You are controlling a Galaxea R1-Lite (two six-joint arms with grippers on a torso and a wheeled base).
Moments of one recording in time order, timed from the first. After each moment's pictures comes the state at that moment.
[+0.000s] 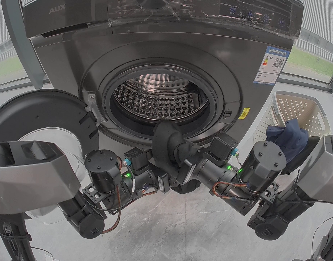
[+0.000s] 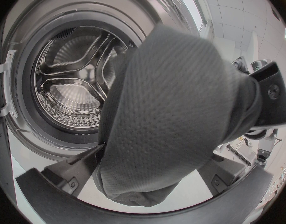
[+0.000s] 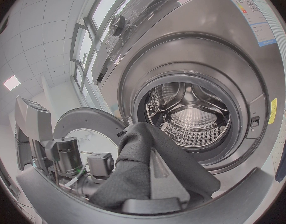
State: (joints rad) left arm -0.64 2.13 -0.62 -1.55 -0.16 -0.11; right arm 0.84 2.02 -0.69 -1.55 -0.09 0.17
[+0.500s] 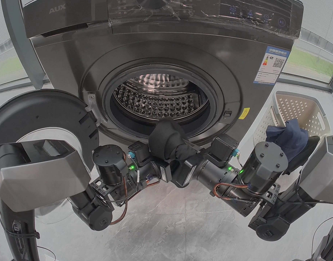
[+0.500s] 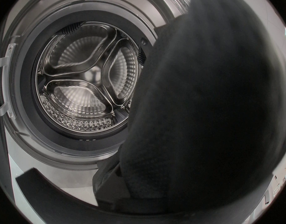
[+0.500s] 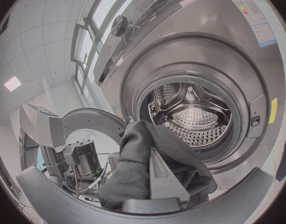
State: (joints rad) left arm -0.61 2.21 -0.74 -1.55 -0.13 -0.11; right arm 0.85 2.01 -0.68 -1.55 -0.09 0.17
